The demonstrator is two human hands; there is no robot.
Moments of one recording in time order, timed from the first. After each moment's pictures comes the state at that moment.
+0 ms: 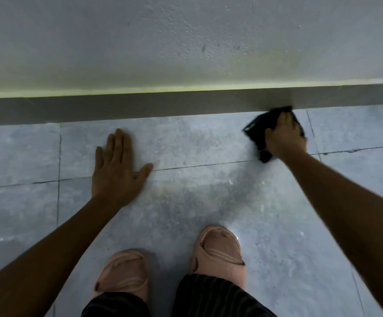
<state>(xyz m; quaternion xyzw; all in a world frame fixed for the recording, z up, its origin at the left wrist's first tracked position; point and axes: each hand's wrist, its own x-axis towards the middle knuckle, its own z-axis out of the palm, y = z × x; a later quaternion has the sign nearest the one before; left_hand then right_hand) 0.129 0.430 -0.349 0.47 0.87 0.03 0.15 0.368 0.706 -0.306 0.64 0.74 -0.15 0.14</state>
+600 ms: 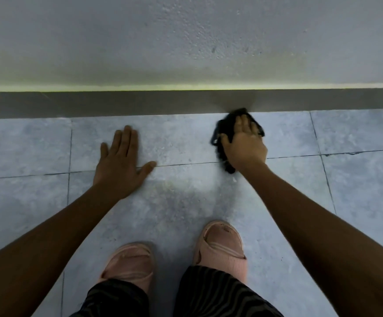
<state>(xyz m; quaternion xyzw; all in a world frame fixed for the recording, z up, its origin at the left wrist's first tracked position) 0.117 0.429 -0.337 0.49 0.85 -0.02 0.18 0.312 0.634 -0.311 0.54 0.82 -0.15 0.12</state>
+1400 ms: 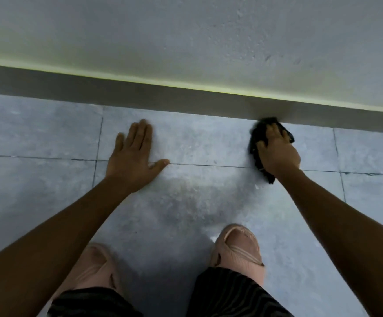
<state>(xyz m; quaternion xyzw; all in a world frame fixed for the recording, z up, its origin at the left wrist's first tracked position) 0.094 0.406 -0.343 0.48 0.86 0.02 0.18 0.313 0.644 -0.303 0.53 0.83 -0.15 0.13</state>
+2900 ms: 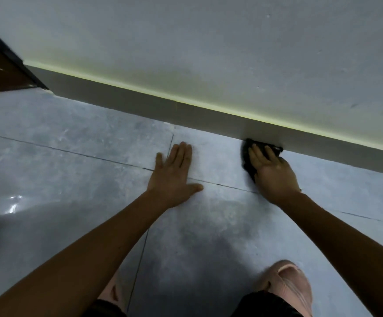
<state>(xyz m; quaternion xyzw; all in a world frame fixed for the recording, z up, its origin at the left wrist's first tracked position) 0.060 0.365 -0.328 0.45 0.86 0.01 0.25 0.210 0.567 -0.310 0.24 0.95 -0.02 0.18</state>
